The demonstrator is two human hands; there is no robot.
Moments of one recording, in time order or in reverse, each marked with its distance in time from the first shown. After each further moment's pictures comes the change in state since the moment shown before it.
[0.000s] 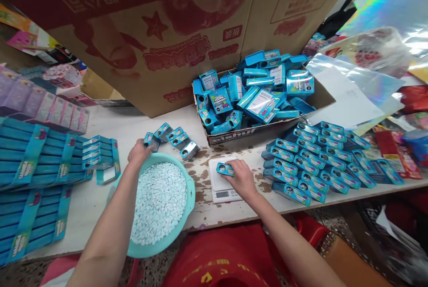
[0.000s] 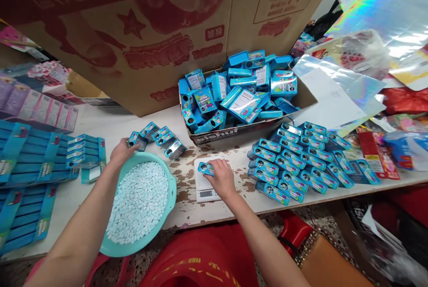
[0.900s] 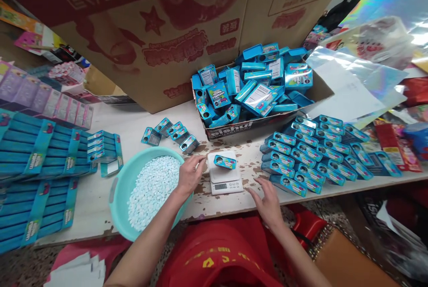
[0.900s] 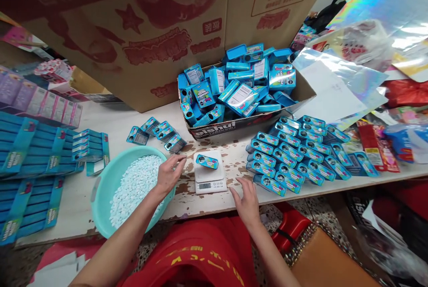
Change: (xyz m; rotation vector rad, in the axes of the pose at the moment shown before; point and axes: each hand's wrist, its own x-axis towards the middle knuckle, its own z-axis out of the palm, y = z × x) left_hand -0.183 0.086 0.054 -0.606 0.030 0.752; right_hand -0.121 0.050 -0.012 0.055 0.240 0.190
